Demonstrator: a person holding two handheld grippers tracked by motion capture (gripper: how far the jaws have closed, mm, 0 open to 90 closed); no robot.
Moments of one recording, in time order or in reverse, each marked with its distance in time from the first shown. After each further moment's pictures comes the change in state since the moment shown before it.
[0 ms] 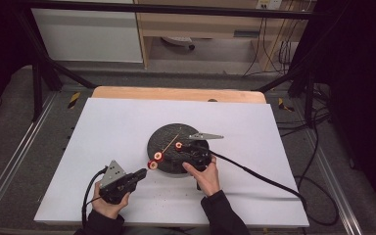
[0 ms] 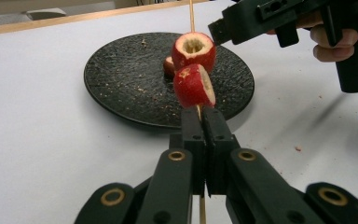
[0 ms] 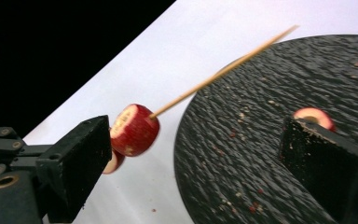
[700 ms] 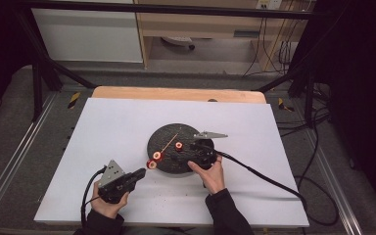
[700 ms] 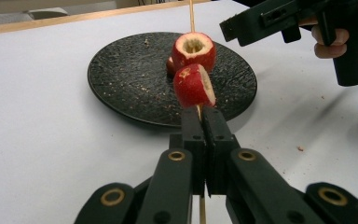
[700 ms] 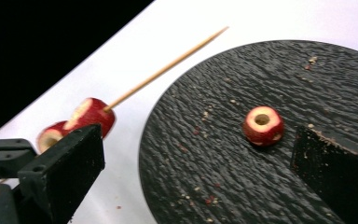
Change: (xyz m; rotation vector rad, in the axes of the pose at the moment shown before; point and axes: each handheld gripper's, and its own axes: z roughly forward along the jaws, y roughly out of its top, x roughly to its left) left arm 0.002 0.000 -0.001 0.001 0.003 -0.005; right arm -0.015 0.000 -0.008 0.018 -0.084 -0.035
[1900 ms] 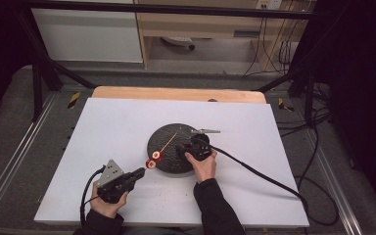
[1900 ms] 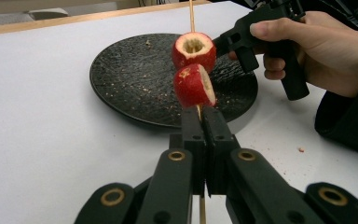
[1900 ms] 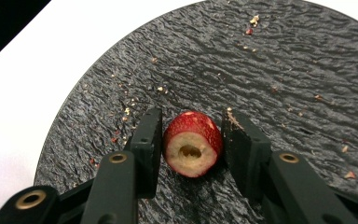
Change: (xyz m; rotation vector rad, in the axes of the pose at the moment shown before) left arm 0.002 0.000 -0.001 -0.004 0.000 -0.007; right arm -0.036 -0.004 0.047 0.065 -0.152 0.106
